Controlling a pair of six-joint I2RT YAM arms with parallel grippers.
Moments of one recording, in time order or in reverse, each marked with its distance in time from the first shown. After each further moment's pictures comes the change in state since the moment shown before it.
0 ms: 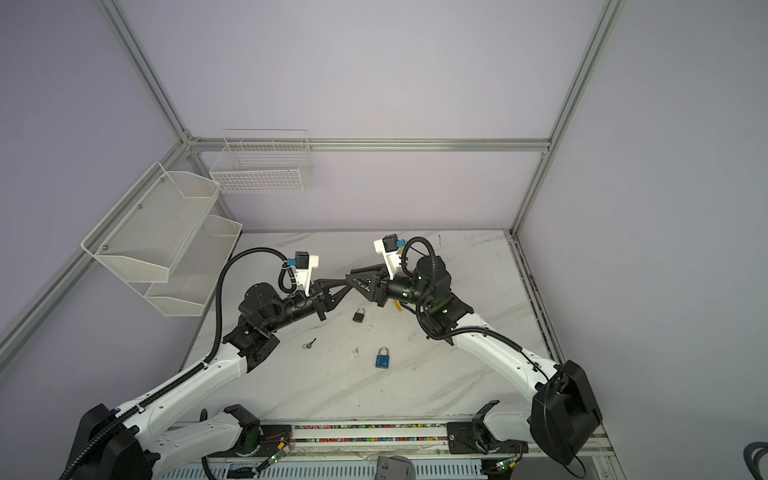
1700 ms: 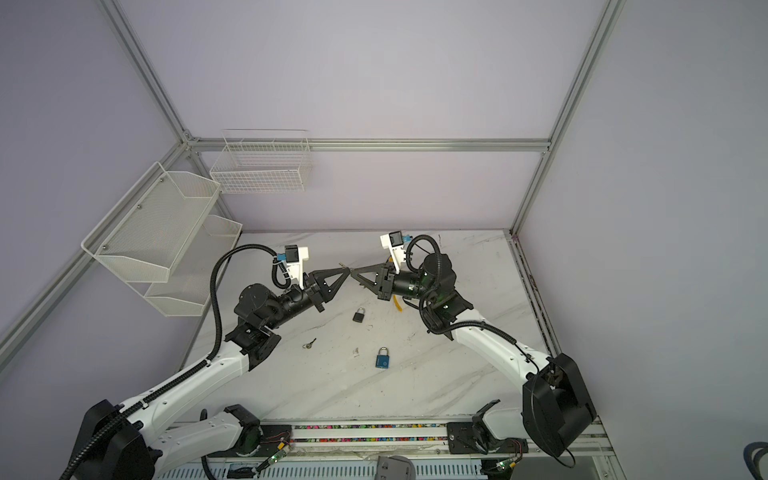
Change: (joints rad) left arm 0.002 0.022 0.000 0.159 -0.058 -0.101; right arm -0.056 0.044 -0.020 0.142 -0.133 0.203
